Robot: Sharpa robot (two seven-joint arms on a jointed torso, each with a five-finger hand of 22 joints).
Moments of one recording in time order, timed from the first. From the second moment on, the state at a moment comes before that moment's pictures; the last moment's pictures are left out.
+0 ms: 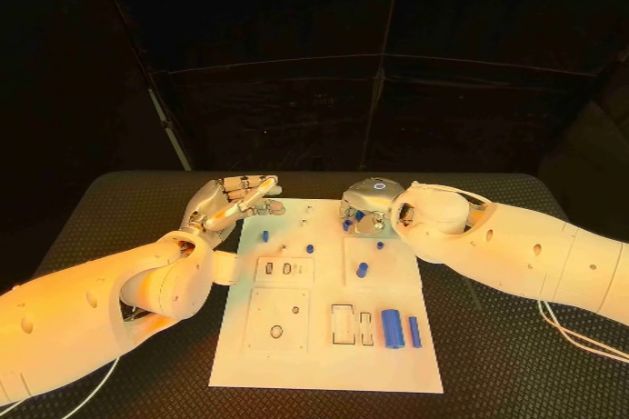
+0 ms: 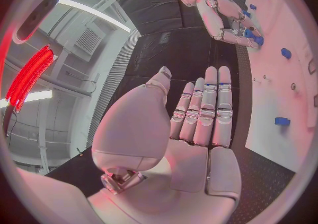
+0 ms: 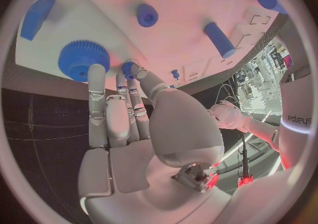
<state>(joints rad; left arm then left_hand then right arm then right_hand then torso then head) 1.05 -0.89 0.07 1.64 -0.07 -0.39 0.50 1.36 -0.08 0.11 0.23 0.05 0.91 0.22 0.12 0.07 1.01 0.16 0.13 0.06 1.13 0.11 0.23 0.19 0.17 0.98 0.22 0.36 0.16 1.17 -0.63 0.05 1.33 -1.84 -0.12 -0.07 1.30 0.02 0.25 -0.28 0.23 1.08 0.15 0.07 0.07 1.20 0.08 0.06 0.07 1.47 0.00 1.32 1.10 0.17 1.06 0.10 1.04 0.58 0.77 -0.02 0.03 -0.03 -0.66</state>
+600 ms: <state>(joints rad) 1.05 -0.90 0.07 1.63 -0.07 -0.39 0.49 1.36 -0.08 0.11 0.23 0.05 0.91 0.22 0.12 0.07 1.01 0.16 0.13 0.06 1.13 0.11 0.23 0.19 0.17 0.98 0.22 0.36 0.16 1.18 -0.62 0.06 1.32 -1.83 -0.11 -0.06 1.29 0.02 0.32 -0.28 0.23 1.11 0.15 0.07 0.07 1.22 0.08 0.06 0.07 1.47 0.00 1.34 1.11 0.17 1.08 0.10 1.10 0.64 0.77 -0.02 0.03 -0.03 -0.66</state>
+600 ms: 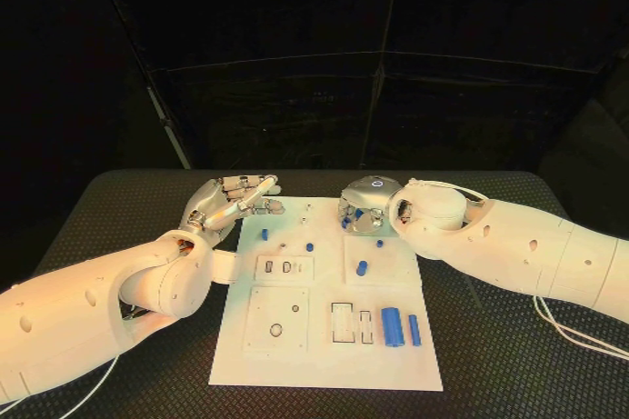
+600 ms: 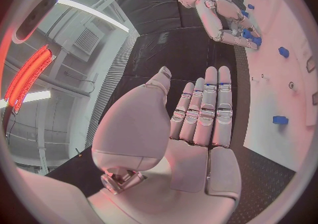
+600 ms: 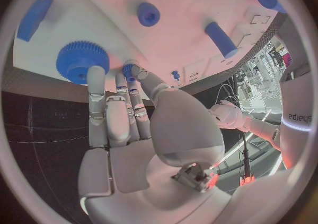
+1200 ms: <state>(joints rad) 1.05 -0.90 0.07 1.63 -0.07 -0.39 0.48 1.36 -0.08 0.11 0.23 0.05 0.91 0.22 0.12 0.07 1.01 0.16 0.13 0.07 1.13 0.11 0.23 0.19 0.17 0.98 0.22 0.36 0.16 1.17 -0.60 0.06 1.32 -1.80 -0.23 -0.06 1.29 0.01 0.35 -0.27 0.22 1.12 0.15 0.07 0.07 1.23 0.08 0.07 0.07 1.47 0.00 1.35 1.12 0.17 1.11 0.10 1.16 0.72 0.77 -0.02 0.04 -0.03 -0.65</state>
